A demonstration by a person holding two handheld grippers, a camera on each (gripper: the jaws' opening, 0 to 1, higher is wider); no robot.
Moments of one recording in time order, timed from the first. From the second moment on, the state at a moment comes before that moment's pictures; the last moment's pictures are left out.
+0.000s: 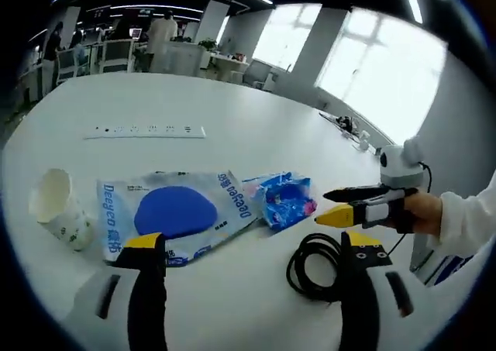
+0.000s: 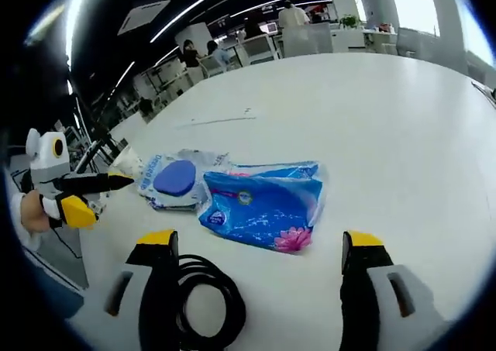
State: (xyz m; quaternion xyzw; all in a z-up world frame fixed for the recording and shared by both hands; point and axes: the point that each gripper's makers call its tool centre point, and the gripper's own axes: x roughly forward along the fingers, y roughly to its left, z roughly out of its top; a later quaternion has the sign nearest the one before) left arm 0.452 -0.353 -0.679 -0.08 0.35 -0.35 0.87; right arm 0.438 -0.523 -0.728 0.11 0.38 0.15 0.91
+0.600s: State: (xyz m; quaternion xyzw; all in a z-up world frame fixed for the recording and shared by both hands) left arm 0.423 -0.317 -0.675 -0.09 0.34 -0.34 0.87; right arm 0.398 -0.504 -0.716 0.10 0.38 0.16 0.90
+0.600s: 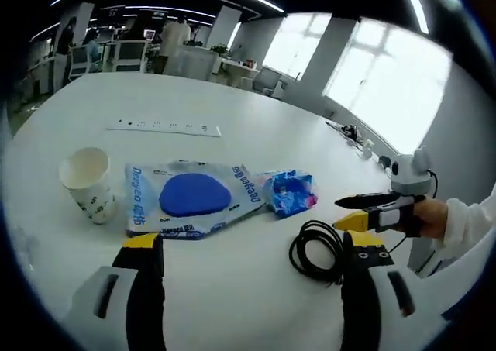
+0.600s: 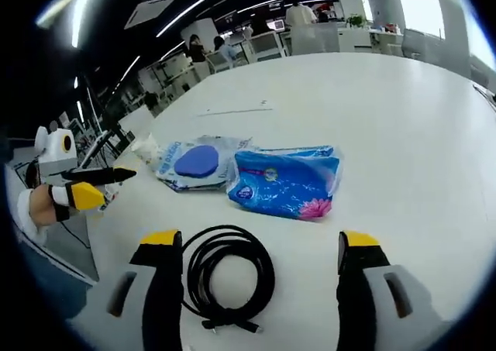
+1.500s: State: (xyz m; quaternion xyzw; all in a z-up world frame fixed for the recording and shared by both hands) left arm 0.398 -0.275 -0.686 -0.14 0.37 -0.31 0.87; right arm 0.372 -0.493 -0.725 0.09 0.41 0.17 0.89
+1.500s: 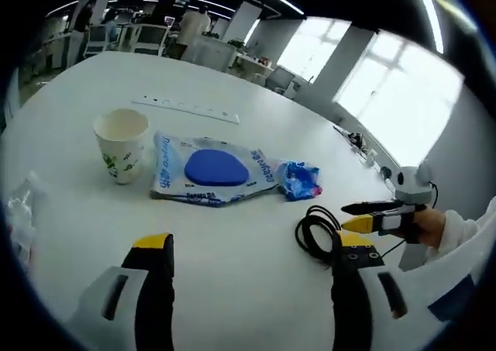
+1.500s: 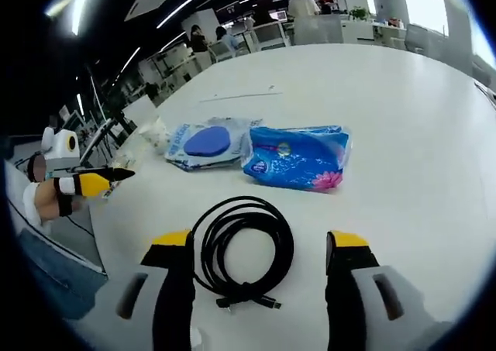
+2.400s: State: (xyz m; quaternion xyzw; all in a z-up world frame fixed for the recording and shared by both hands) left arm 0.374 -0.236 -0.709 -0.22 0.40 -0.24 0.86; right arm 0.362 -0.506 -0.760 0.11 0.47 0.11 0.87
